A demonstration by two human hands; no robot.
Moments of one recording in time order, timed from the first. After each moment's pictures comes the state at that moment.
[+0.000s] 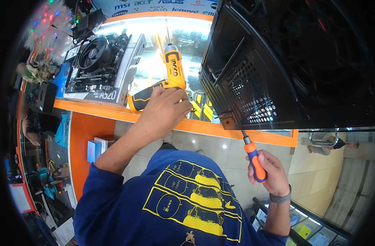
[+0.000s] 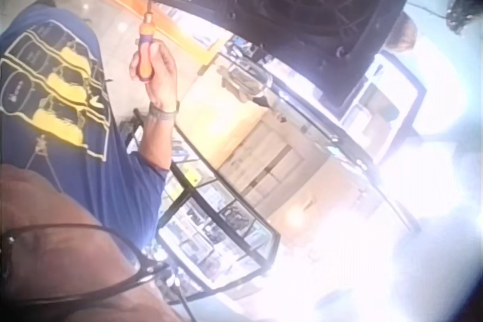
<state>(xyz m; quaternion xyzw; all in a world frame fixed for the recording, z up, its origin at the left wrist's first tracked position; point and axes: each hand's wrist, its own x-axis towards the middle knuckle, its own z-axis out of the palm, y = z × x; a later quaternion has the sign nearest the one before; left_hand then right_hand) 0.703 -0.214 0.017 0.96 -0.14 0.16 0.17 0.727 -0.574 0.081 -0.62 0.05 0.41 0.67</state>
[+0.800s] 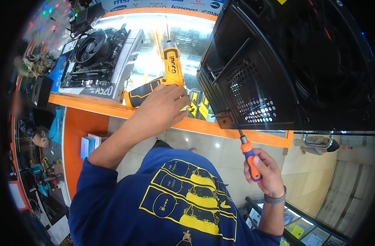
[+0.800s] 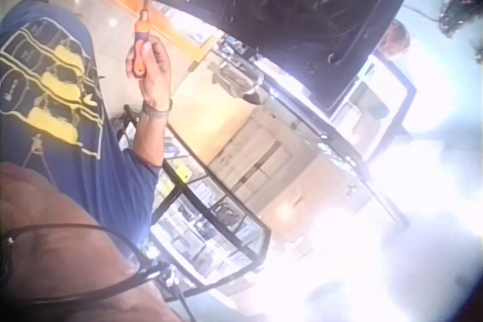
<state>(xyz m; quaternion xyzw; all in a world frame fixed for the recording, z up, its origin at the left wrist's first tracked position) 0.706 -0.213 0.027 0.96 -0.16 0.11 0.21 0.723 -0.565 0.089 -0.64 0.05 0.40 0.66</state>
